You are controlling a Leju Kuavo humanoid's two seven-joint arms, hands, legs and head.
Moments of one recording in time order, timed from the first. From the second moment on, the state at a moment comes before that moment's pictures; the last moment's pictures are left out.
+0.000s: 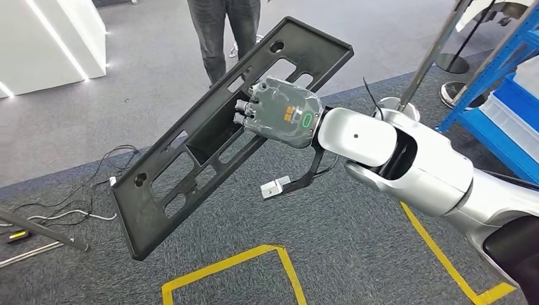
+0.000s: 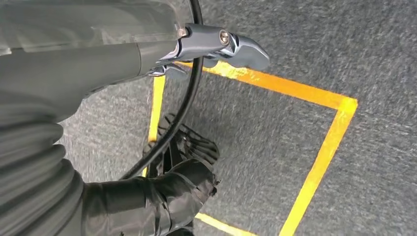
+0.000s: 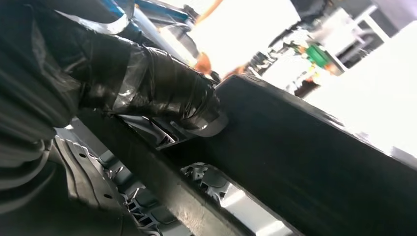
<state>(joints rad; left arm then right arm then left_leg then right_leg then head) -0.02 0.06 1.56 -0.26 -0.96 -0.29 -0.18 -1.20 -0.31 1.07 -1.64 0.95 0.21 -0.17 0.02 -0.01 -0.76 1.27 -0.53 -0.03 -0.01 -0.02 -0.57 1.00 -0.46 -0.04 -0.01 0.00</state>
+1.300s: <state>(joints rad) -0.02 0.06 1.56 -0.26 -0.96 -0.29 -0.17 -1.21 -0.28 1.08 -1.63 0.96 0.23 -0.17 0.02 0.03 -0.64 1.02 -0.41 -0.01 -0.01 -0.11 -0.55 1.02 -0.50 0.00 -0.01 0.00</state>
